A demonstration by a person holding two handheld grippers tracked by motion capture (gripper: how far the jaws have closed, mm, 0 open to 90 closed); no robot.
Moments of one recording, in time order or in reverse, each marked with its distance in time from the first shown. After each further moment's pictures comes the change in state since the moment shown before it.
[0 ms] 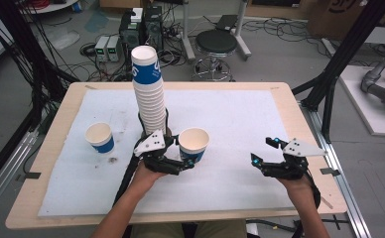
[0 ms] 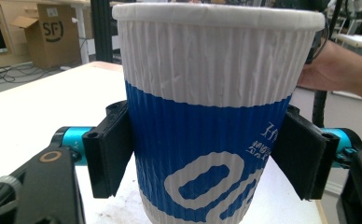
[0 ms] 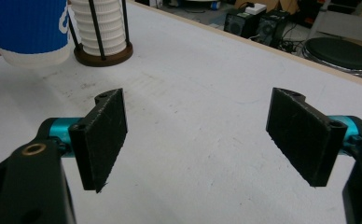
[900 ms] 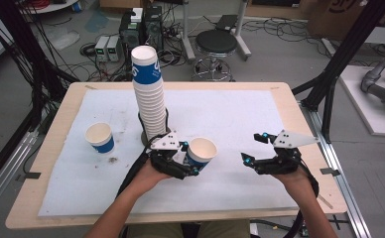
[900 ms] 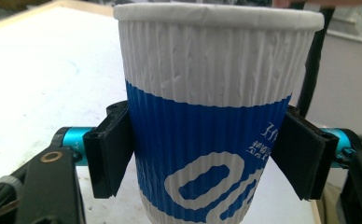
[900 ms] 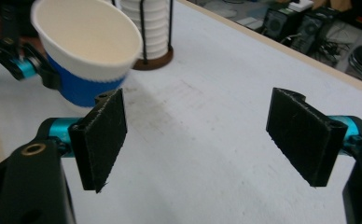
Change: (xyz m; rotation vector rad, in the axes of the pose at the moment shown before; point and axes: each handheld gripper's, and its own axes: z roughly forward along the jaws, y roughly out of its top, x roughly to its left) left arm -0.006 0.008 0.019 0.256 -0.056 0.000; right arm 0.014 0.038 0.008 0.064 0.140 -0.077
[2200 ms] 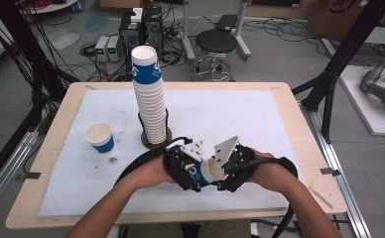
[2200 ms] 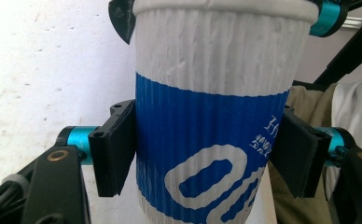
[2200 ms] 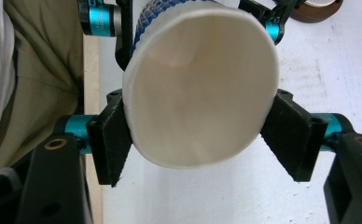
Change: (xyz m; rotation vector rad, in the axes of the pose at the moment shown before) left arm -0.028 0.045 0.022 0.453 -0.207 0.192; right arm 0.076 0.068 0.064 0.527 0.347 -0.561
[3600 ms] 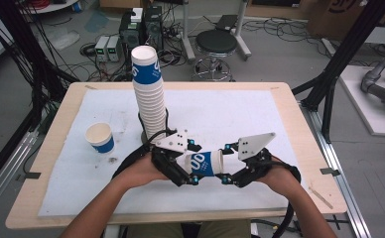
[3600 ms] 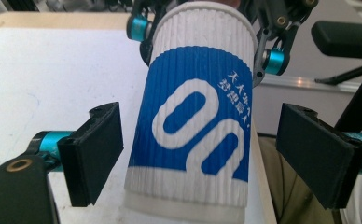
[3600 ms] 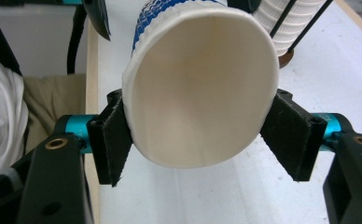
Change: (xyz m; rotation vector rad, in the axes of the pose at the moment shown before) left arm -0.005 -0.004 -0.034 -0.265 0.082 0.019; right arm -0.006 -0.046 -0.007 -0.377 -0.025 0.137
